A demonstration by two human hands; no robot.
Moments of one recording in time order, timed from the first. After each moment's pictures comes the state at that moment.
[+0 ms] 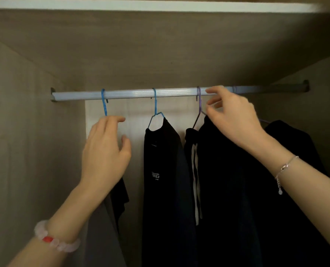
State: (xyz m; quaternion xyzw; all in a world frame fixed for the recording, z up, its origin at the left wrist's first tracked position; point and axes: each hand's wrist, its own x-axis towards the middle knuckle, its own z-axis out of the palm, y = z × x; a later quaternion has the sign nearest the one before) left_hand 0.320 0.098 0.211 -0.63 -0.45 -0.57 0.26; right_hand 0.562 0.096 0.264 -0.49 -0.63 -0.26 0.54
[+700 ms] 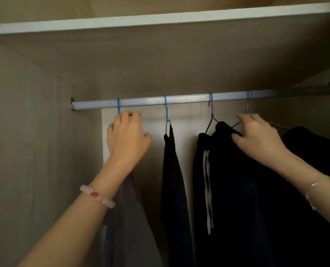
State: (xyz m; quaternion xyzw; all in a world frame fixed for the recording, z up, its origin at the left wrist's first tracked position) left_hand 0.334 0.129 0.258 -0.60 -0.59 -0.44 0.31; right_hand 0.595 0.118 0.249 -0.60 -0.64 -0.18 0.44
